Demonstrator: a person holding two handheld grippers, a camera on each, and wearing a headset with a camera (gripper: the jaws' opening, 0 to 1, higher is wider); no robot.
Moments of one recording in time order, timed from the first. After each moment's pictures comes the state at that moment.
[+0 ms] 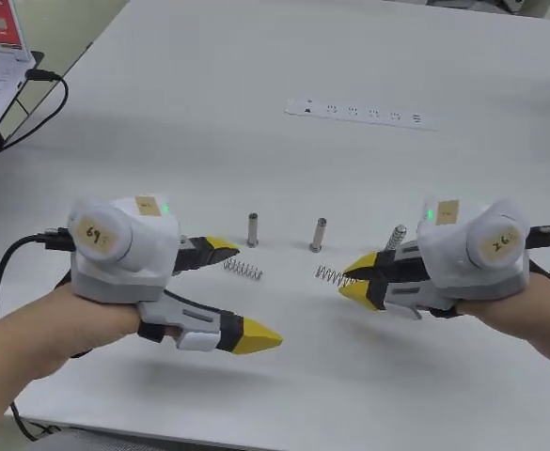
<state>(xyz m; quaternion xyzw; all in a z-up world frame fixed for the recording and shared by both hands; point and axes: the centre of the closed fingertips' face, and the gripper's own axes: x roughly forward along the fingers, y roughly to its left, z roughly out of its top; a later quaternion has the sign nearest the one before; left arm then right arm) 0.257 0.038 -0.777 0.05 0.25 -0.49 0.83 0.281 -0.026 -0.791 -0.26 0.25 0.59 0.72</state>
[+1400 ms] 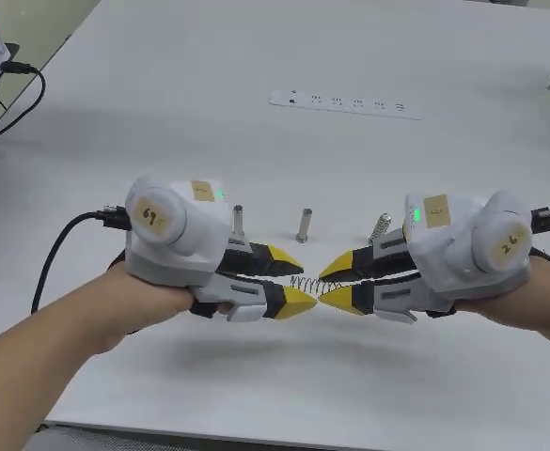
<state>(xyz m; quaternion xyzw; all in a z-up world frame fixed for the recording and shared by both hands) 0.256 -0.020 -0.763 0.06 0.22 -0.56 0.80 0.248 -0.016 -0.770 -0.30 0.21 0.65 0.67</state>
